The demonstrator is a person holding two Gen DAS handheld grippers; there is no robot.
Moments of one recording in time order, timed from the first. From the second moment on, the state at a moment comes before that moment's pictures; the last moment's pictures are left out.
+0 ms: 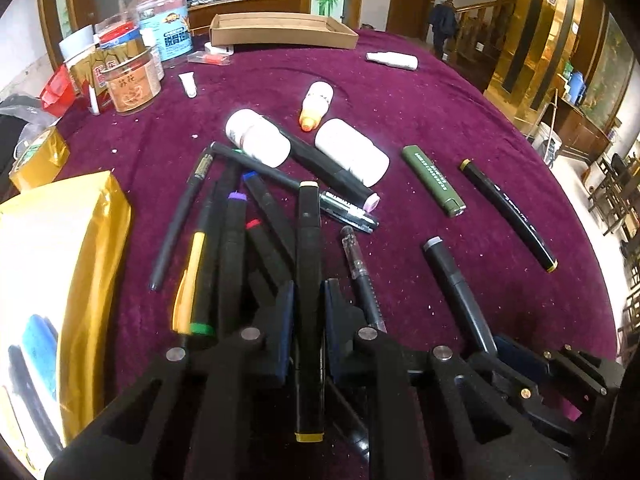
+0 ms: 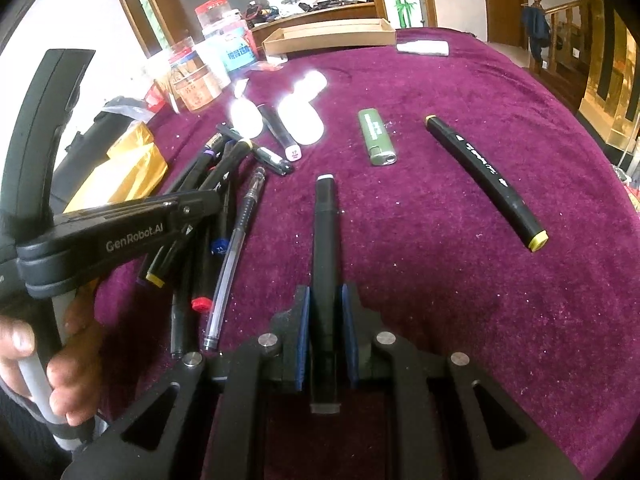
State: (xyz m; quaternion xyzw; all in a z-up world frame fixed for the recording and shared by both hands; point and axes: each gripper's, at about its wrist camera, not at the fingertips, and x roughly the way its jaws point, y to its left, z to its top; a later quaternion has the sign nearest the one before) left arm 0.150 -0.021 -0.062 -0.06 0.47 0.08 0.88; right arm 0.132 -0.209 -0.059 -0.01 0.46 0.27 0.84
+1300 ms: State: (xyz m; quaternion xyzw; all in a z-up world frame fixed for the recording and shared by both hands) left arm -0.037 0.139 -0.023 -0.22 0.39 0.27 0.85; right arm 0.056 -0.039 -0.001 0.00 0.42 0.50 0.76
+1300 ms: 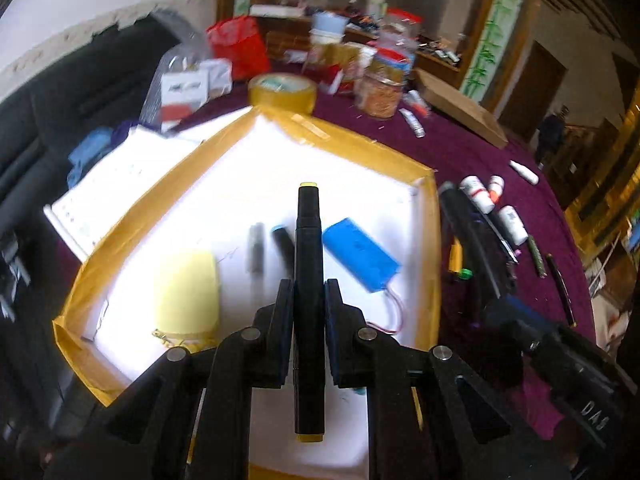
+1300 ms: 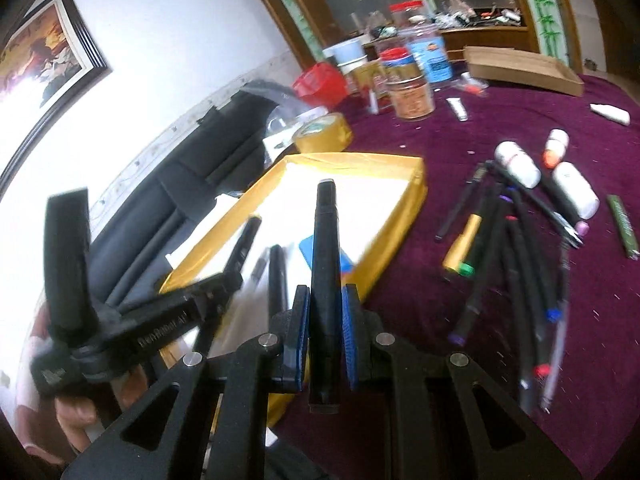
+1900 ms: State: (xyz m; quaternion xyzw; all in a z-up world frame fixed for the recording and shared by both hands) left arm -0.027 0.172 -0.054 -0.26 0.42 0.29 0.82; right arm 0.062 0.063 -0.038 -0.09 0.47 0.53 0.70
